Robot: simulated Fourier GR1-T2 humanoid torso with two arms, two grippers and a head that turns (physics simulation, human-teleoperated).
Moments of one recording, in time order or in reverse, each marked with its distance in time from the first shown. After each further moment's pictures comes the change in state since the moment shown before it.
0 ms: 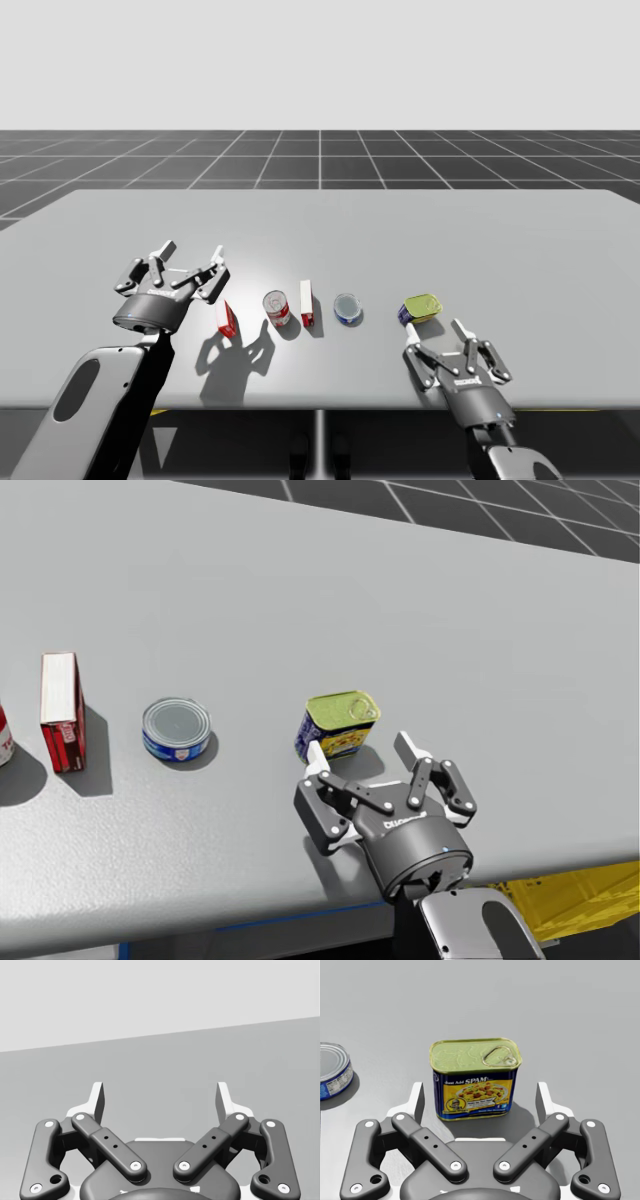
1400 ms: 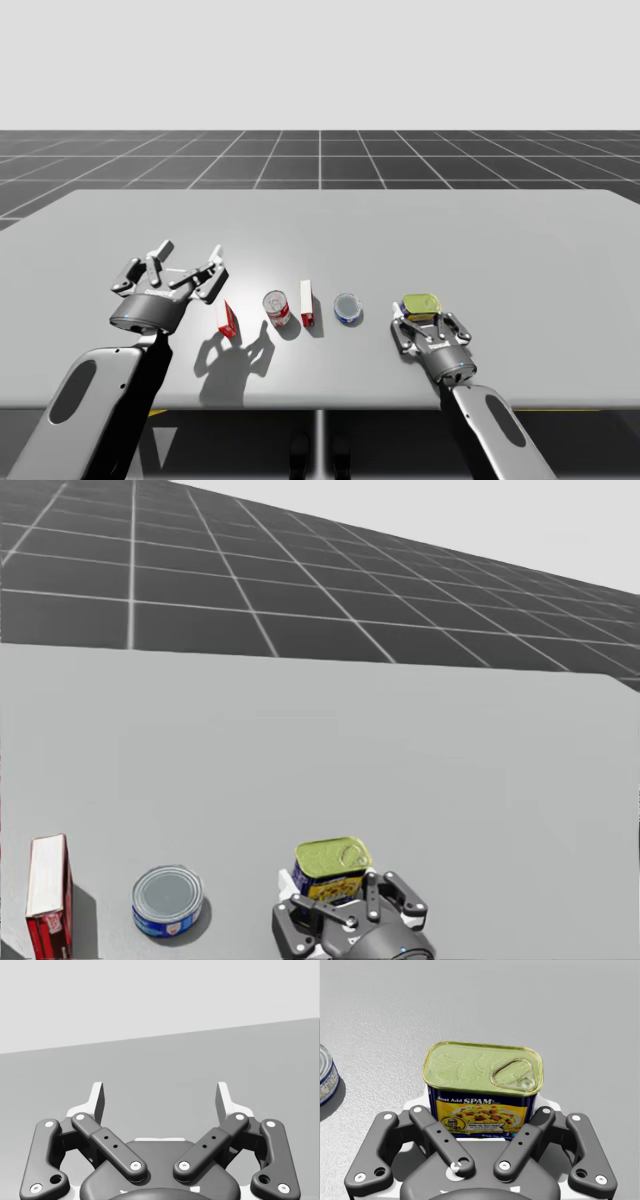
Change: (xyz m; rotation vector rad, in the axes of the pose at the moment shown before) left arm 0.002 0.002 0.001 0.004 -0.003 -0.004; right arm -0.016 -0.001 -0.061 0.067 0.077 -0.009
